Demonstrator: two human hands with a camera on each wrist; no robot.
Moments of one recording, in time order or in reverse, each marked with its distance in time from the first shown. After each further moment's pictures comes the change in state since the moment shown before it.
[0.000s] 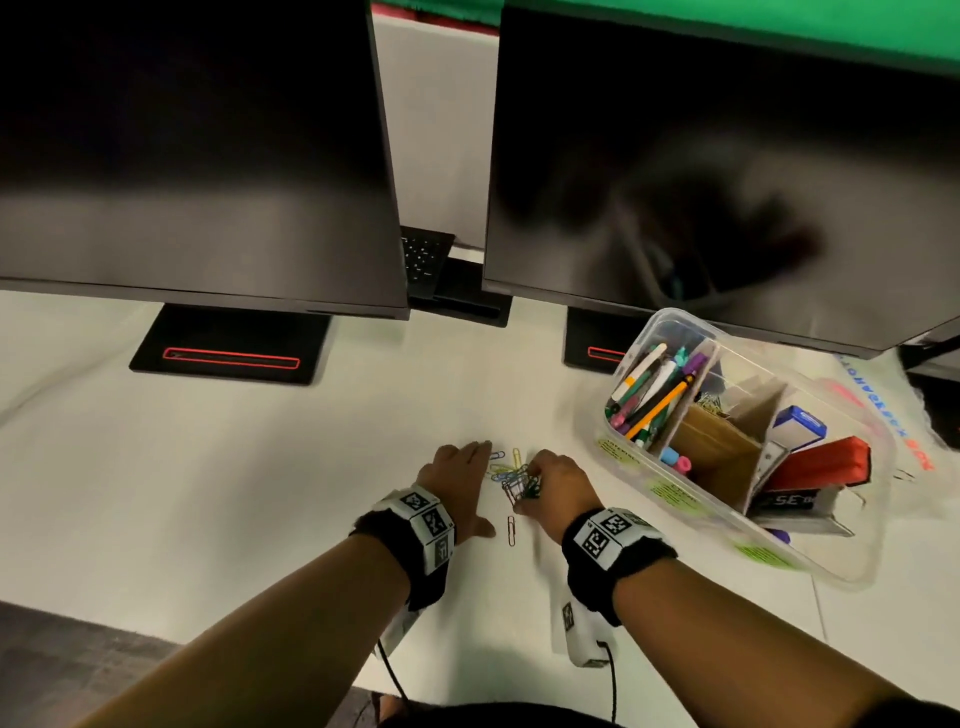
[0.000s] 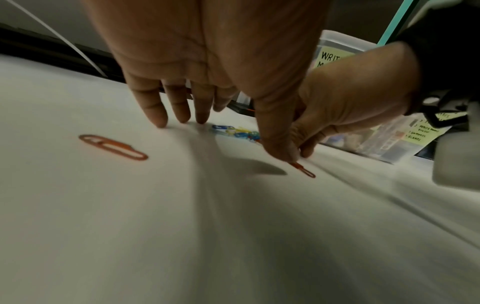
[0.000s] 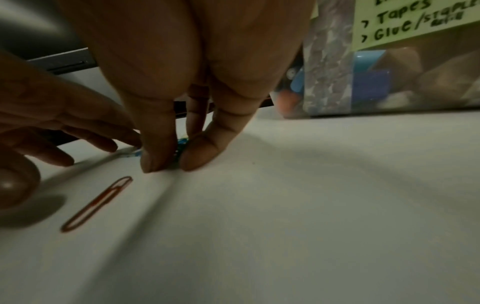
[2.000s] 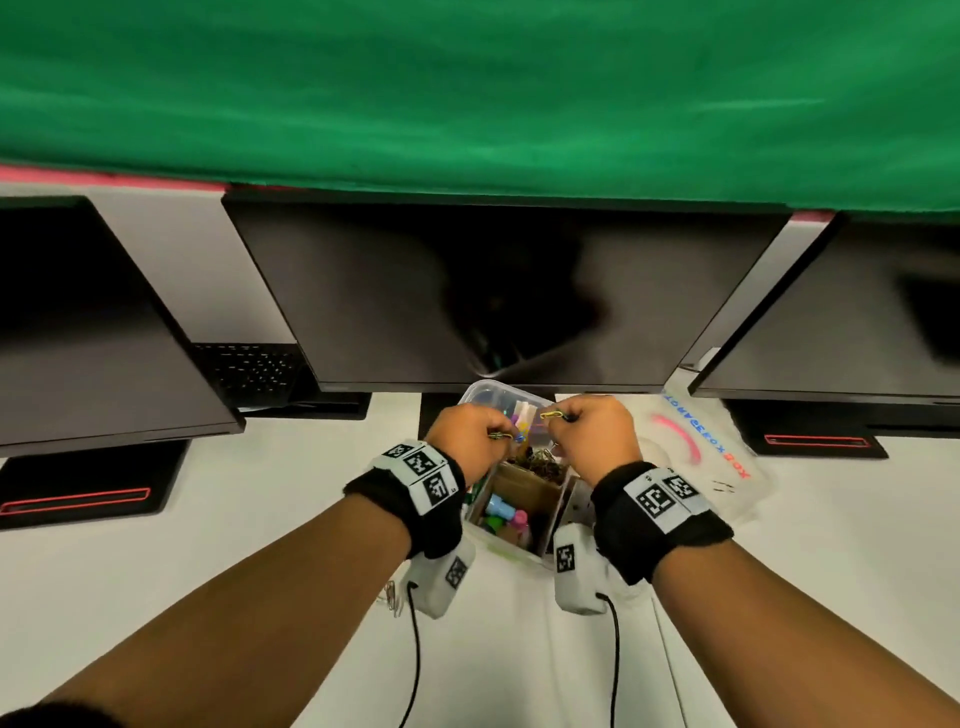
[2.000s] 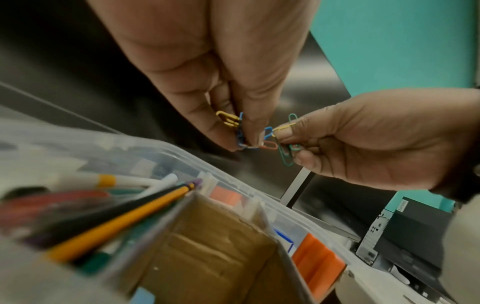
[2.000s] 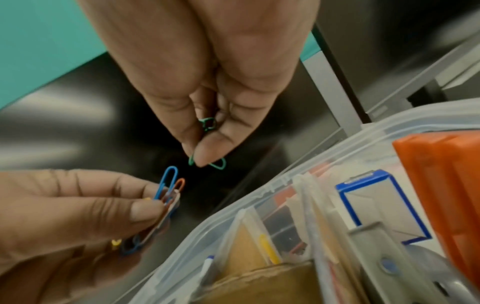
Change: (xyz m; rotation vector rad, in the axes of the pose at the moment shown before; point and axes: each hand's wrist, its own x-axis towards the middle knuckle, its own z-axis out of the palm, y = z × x) left_hand 0.027 0.212 -0.116 -0.406 0.374 0.221; right_hand -0.043 0.083 -0.221 0.375 0.548 -0.032
